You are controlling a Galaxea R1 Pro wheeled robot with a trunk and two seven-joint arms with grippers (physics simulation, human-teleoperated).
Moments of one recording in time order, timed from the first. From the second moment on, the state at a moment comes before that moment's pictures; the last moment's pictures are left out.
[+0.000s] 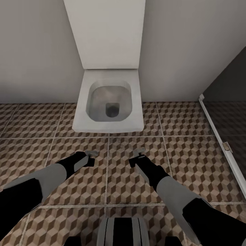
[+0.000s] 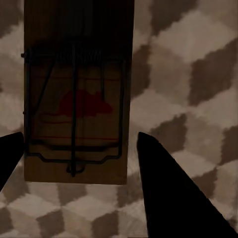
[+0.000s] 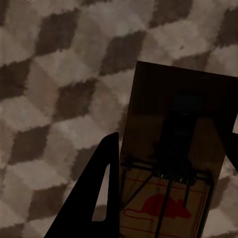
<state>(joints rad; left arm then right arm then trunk) -1.17 0.08 -1.27 -0.27 1.32 0.47 0.27 -0.99 0.17 0.48 -0.45 -0.20 0.46 -0.18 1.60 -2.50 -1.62</state>
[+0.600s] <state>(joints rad) -1.17 0.08 -1.27 -0.27 1.32 0.47 0.27 -0.99 0.17 0.48 -0.45 -0.20 0.46 -0.18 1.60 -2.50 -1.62</state>
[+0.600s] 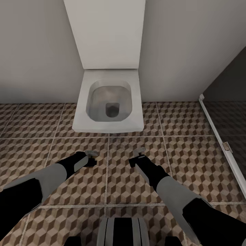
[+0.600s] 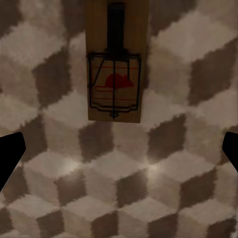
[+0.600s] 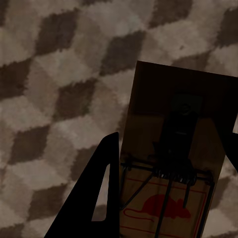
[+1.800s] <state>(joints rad) -1.17 0.08 -1.27 -0.27 1.32 0.47 0.27 -0.99 0.17 0.48 -0.45 -0.20 0.46 -0.18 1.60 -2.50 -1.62</state>
